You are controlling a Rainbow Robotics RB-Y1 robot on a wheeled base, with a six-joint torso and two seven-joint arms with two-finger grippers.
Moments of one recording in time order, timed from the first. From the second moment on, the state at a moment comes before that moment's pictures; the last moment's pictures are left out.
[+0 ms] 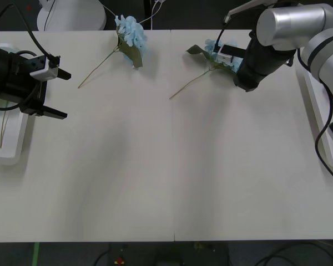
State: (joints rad) right arm -1.22 -0.54 0.62 -0.61 -1.01 1.16 2.51; left arm -0.66 1.10 -0.35 -1.45 -1.38 -1.25 0.16
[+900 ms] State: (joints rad) right arm -0.77 -1.13 0.49 -1.45 -1.79 1.24 2.68; left arm -0.66 1.10 -0.35 -1.46 -1.38 -1.25 0.16
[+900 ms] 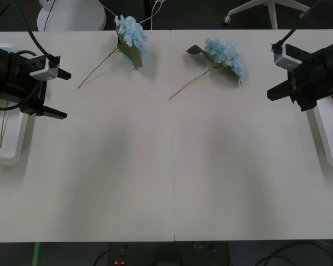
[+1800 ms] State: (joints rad) right arm -0.74 -1.14 0.44 -1.45 -2.03 1.24 2.68; left arm -0.66 1.10 -0.35 -1.46 -1.38 -1.25 0.16
